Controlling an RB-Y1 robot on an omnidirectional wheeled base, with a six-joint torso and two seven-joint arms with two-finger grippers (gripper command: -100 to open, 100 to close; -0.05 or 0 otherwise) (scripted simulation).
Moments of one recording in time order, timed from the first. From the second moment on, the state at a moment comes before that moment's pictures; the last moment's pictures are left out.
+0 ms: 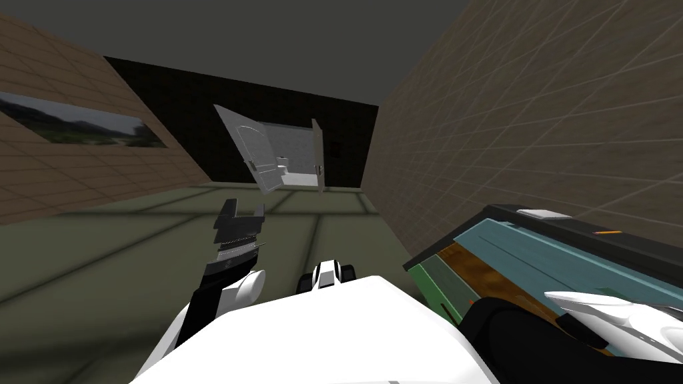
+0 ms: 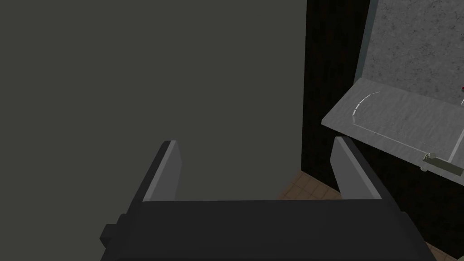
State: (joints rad) left arm 0.49 -0.03 0.05 -2.28 -0.06 -0.48 0.16; right arm 0.95 -1.67 0.46 -1.16 0.12 0.85 -0.08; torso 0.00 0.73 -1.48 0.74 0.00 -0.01
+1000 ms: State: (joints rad) left arm 0.49 -0.03 0.05 -2.28 -0.06 -0.48 0.16; right arm 0.99 -1.73 0.47 -1.16 -0.10 0.83 0.01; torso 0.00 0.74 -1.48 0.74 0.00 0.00
